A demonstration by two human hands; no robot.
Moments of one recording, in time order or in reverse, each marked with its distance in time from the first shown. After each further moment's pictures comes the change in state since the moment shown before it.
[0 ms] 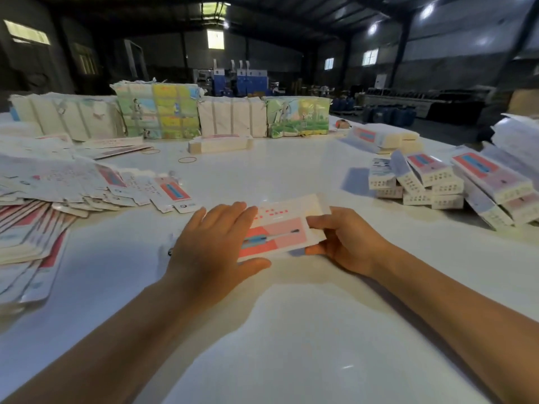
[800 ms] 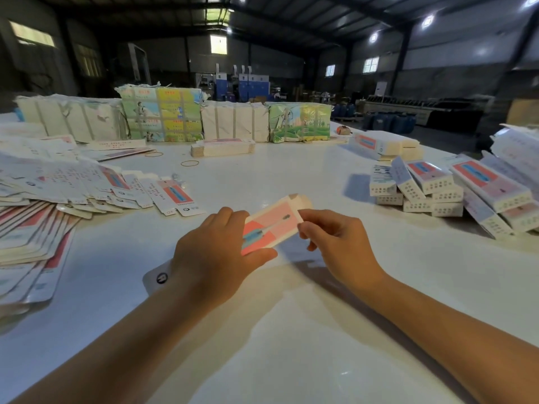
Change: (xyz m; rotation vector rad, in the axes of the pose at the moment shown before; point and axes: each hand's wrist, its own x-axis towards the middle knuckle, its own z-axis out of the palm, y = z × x) left_hand 0.004 0.005 -0.002 -0.125 -0.145 -0.366; right_hand -0.019 0.012 0.024 -0.544 0.271 -0.549
